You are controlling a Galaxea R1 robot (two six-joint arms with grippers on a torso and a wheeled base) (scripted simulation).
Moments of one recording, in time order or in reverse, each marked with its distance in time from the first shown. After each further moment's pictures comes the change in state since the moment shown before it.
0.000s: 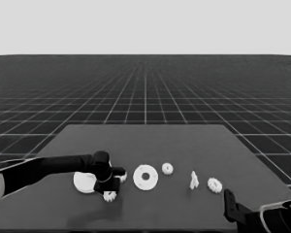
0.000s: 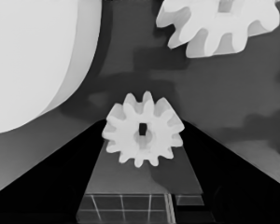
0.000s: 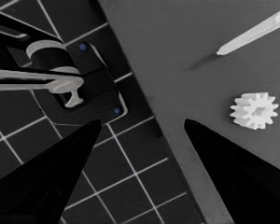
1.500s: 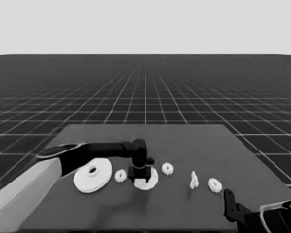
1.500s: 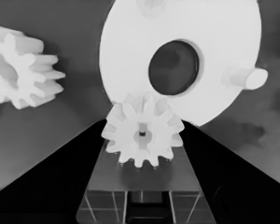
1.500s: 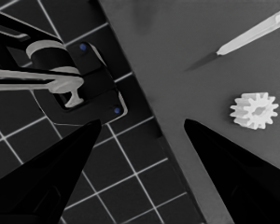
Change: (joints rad) left arm -0.093 0.424 -0.347 -0.092 0.043 -0.066; right arm 0.000 0.000 0.000 0.000 0.000 0.000
